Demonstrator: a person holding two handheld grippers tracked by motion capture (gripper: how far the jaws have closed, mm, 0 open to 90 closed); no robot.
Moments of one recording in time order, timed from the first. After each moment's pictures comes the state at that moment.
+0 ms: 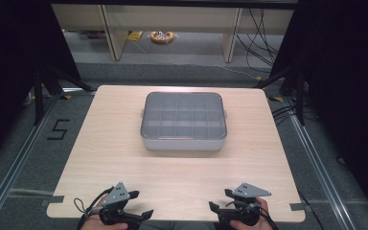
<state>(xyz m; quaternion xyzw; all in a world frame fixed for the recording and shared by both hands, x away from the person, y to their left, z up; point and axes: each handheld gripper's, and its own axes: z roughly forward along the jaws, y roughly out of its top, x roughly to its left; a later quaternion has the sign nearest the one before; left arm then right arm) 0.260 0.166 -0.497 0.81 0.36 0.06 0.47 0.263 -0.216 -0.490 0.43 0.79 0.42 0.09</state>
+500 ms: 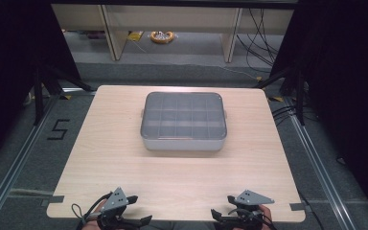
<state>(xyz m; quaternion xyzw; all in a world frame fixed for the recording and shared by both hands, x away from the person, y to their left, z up) 0.246 0.168 -0.498 0.81 0.36 0.06 0.46 0.244 -0.220 -0.492 0.45 0.79 0.41 0.08</state>
